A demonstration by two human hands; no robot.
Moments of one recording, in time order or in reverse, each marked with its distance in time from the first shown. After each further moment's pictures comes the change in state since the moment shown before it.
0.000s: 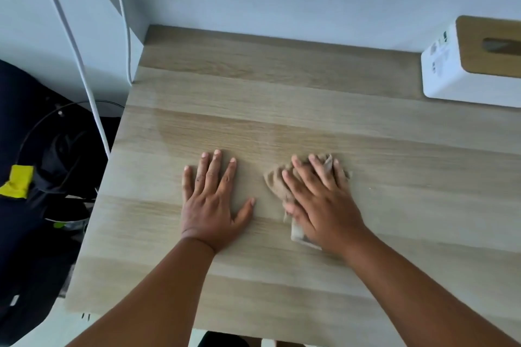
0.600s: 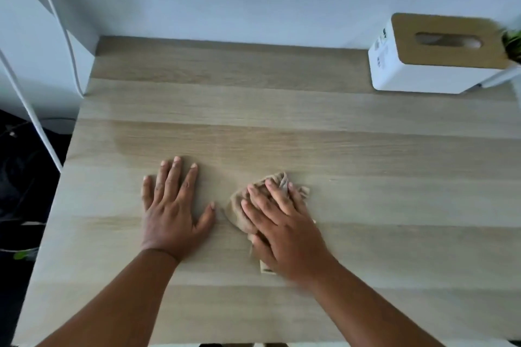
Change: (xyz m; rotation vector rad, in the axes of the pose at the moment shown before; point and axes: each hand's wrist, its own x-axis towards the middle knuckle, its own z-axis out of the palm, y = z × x) left_hand 0.000 0.000 -0.003 -0.037 -0.002 0.004; right_hand -0.043 -0.036 0.004 0.102 -0.017 0.023
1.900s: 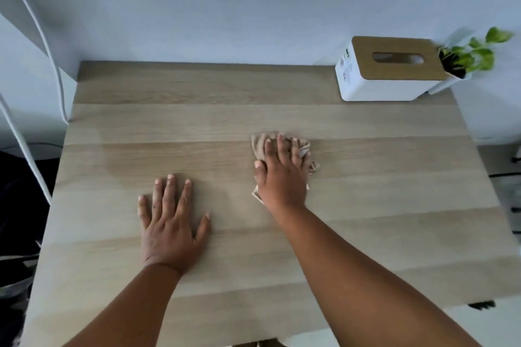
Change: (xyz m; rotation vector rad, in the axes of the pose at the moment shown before) left_hand 0.000 -0.006 0.012 -0.011 0.017 0.019; right_hand 0.098 0.037 -0.021 0.044 0.082 0.695
